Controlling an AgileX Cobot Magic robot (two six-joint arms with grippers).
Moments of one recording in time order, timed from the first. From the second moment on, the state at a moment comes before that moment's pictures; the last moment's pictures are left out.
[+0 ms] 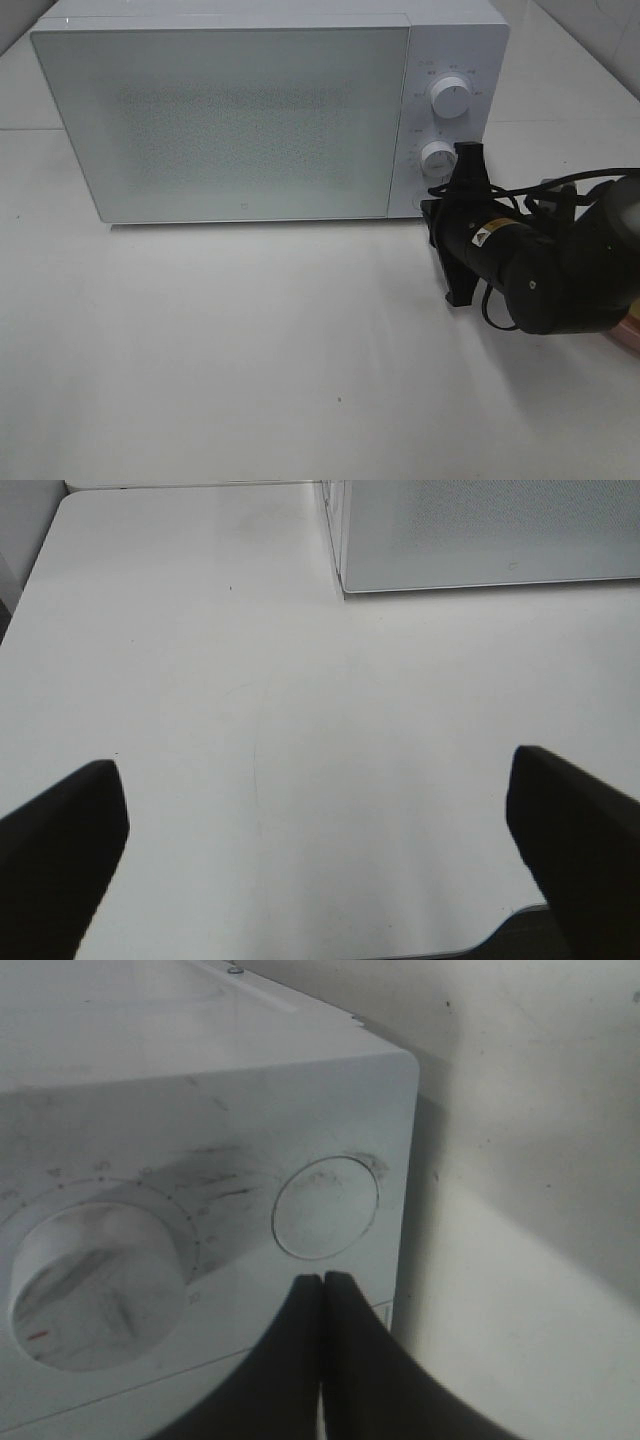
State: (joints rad) left arm -0.03 0.00 -0.52 -0.08 1.08 0.04; right arm 0.48 2.03 -0.65 0.36 -0.98 1.49
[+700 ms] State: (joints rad) left arm -0.03 0.00 -0.52 -0.08 1.08 0.04; right arm 0.42 2.09 -0.75 0.35 -0.89 1.47
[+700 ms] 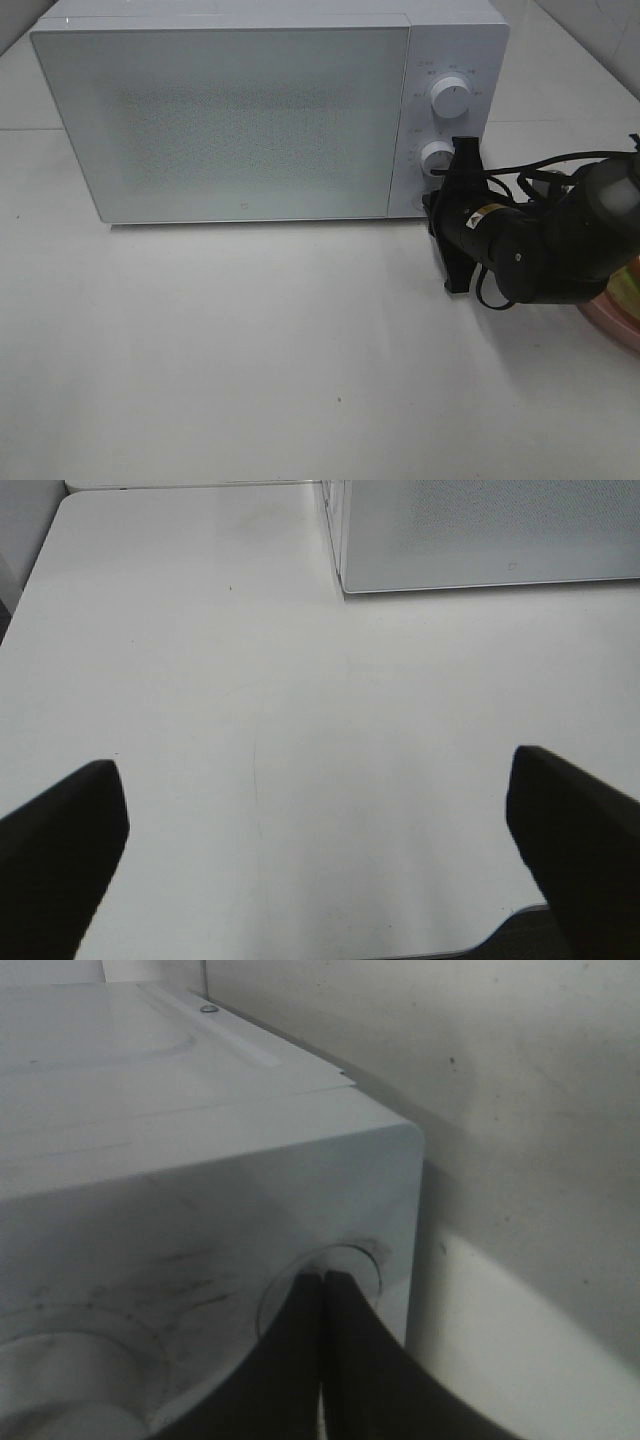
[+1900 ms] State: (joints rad) left arm -0.03 0.00 -0.52 -0.08 1.08 0.04; right arm 0.42 2.13 -0.79 0.39 -0.96 1.44
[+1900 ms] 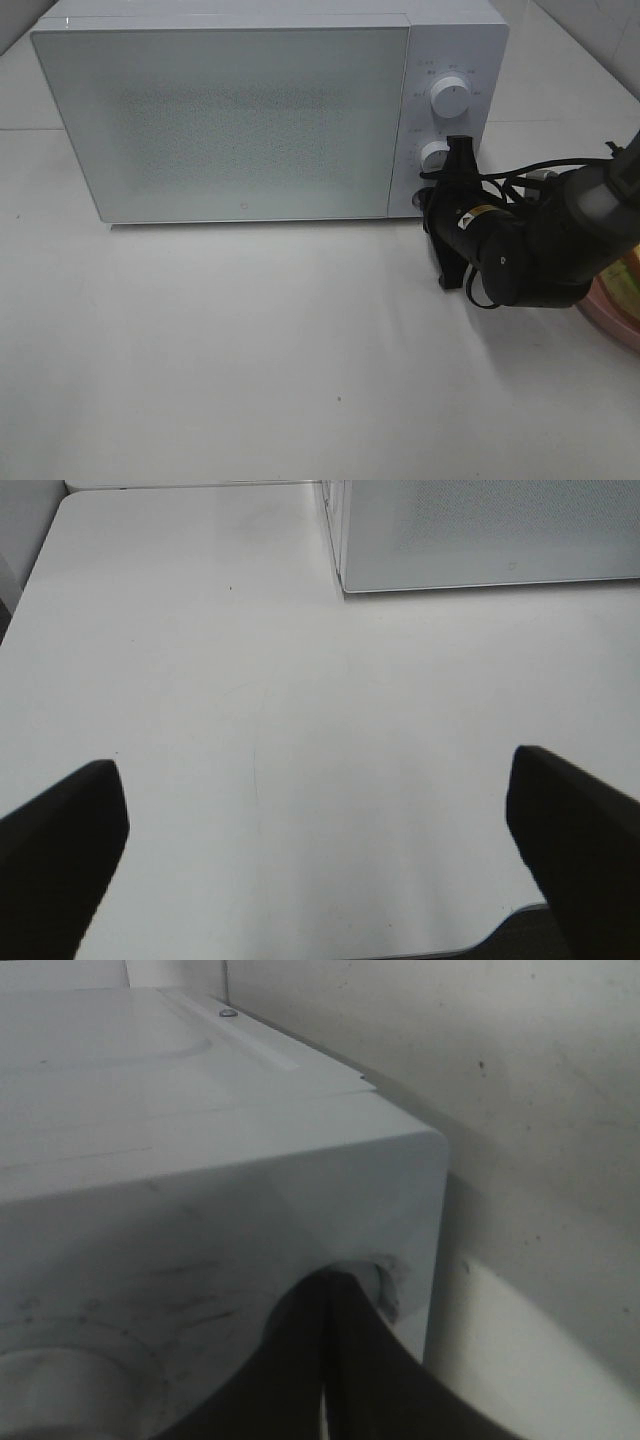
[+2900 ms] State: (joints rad) left arm -0.03 0.00 -0.52 -0.08 1.08 0.04; right arm 0.44 2.16 -0.85 0.44 -0.93 1.41
